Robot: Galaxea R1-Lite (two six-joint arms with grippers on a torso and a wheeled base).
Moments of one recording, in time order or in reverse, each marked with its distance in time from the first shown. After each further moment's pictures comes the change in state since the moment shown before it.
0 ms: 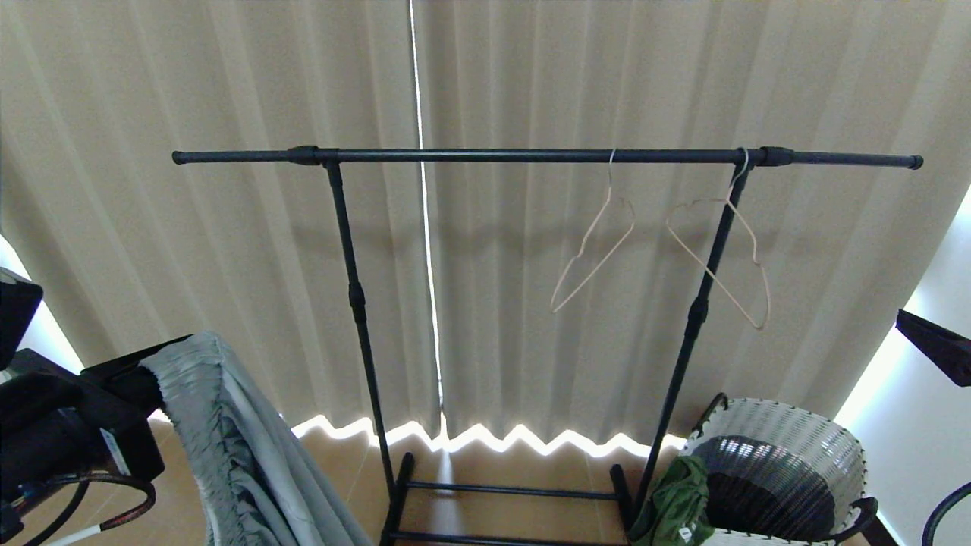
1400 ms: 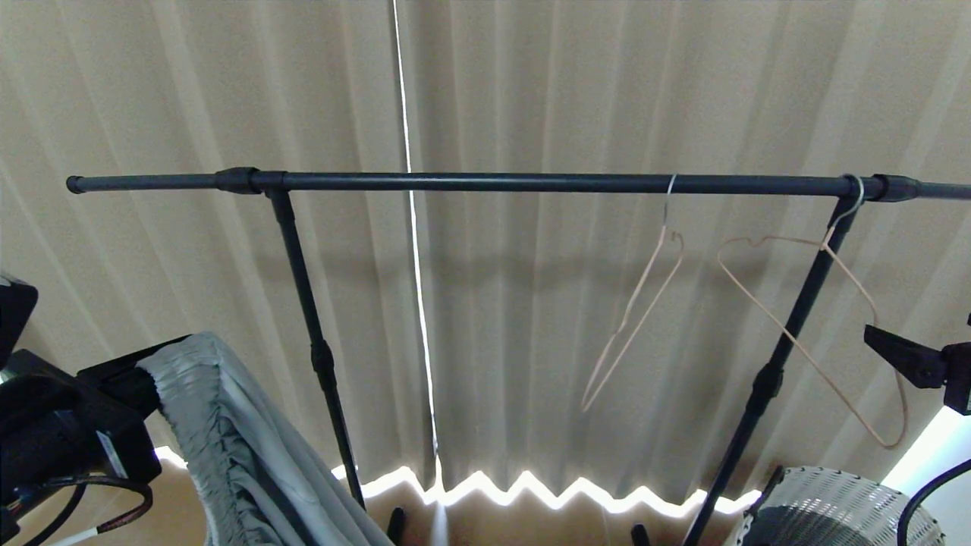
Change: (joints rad) left arm -0.002 -0.009 0.003 0.000 0.000 0.003; right arm -0.025 0.119 -0.007 0.009 -0.010 0.019
